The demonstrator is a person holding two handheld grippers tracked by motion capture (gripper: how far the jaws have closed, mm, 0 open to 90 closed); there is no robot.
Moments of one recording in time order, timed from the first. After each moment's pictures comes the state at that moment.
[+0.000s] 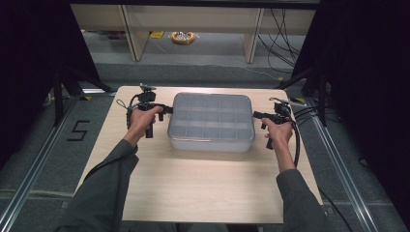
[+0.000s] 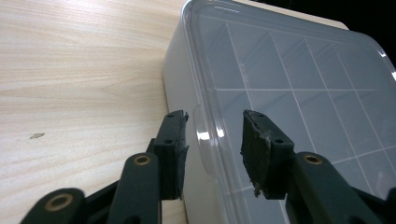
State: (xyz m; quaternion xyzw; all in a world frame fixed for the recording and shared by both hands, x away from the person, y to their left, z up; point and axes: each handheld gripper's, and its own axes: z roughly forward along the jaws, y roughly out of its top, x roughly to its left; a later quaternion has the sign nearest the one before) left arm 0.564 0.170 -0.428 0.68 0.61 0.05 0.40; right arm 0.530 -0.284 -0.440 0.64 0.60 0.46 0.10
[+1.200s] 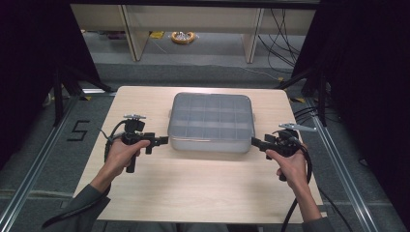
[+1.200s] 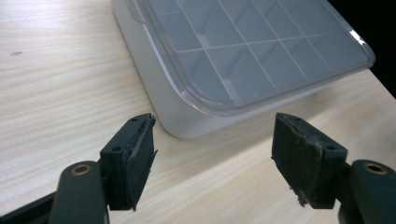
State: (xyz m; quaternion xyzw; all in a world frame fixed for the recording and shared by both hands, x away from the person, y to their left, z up) left arm 0.437 0.189 -0.423 0.75 0.51 0.05 0.43; right arm 0.411 -0.273 -0.419 0.53 0.70 0.46 0.12
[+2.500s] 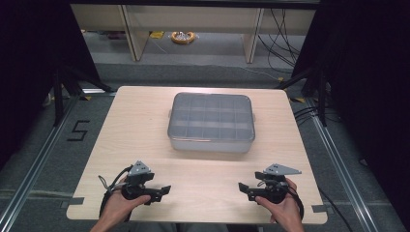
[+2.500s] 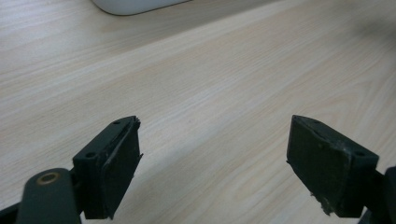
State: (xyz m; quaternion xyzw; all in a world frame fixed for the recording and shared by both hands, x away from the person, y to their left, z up) left arm 0.319 0.173 -0.488 0.80 0.43 0.10 0.40; right arm 0.318 -0.243 -0.480 0.45 0.77 0.43 0.10
